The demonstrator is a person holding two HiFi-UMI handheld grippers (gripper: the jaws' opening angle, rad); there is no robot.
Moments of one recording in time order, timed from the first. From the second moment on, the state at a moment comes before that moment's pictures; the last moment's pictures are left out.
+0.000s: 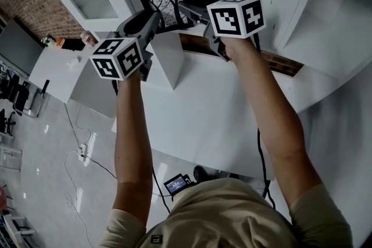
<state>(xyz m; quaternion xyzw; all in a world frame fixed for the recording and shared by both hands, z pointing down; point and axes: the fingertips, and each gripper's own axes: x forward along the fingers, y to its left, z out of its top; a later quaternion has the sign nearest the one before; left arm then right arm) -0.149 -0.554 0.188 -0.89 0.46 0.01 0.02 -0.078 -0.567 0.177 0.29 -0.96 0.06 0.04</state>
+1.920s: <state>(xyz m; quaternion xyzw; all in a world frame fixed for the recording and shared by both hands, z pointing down) -0.148 -0.568 0.223 -0.88 0.48 0.01 0.05 -0.066 -0.576 0.207 0.30 -0.94 0.06 0.13</state>
